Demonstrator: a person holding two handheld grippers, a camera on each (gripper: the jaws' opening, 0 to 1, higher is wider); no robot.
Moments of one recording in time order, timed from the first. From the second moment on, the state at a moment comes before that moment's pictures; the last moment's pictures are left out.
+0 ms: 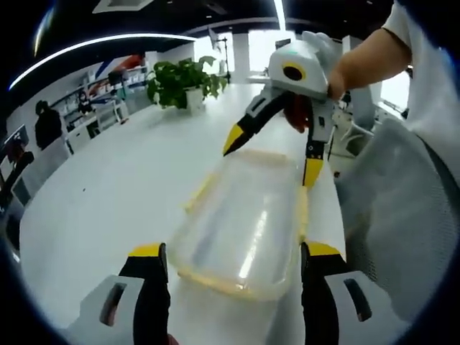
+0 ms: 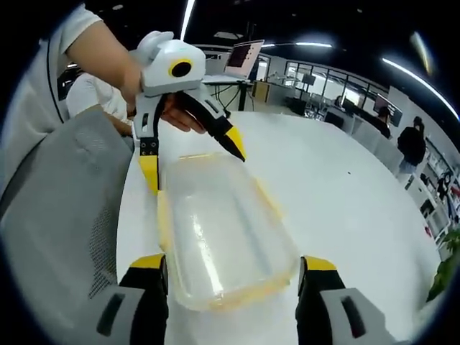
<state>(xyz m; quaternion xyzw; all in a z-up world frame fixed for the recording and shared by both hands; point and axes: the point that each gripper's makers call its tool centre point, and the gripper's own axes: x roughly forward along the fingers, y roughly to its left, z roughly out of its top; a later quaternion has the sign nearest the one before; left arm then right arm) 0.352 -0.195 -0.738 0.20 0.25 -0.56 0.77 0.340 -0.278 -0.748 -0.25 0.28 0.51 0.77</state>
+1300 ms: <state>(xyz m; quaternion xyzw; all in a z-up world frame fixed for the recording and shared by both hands) 0.365 -0.103 -0.738 0.20 0.26 -0.55 0.77 0.356 -0.185 -0.748 -0.25 0.28 0.52 0.77</state>
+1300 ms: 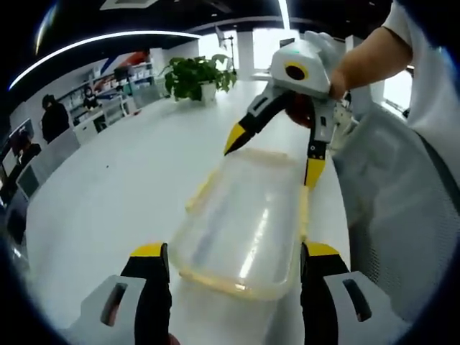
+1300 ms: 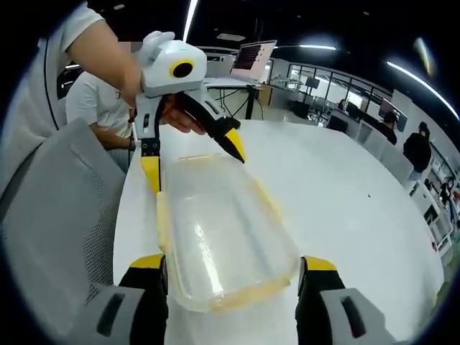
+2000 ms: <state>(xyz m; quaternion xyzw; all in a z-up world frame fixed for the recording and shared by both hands) 0.420 -0.101 -0.737 0.20 0.26 -0.54 0.77 0.411 -0.182 -0.748 -0.26 0.27 0.52 0.77</state>
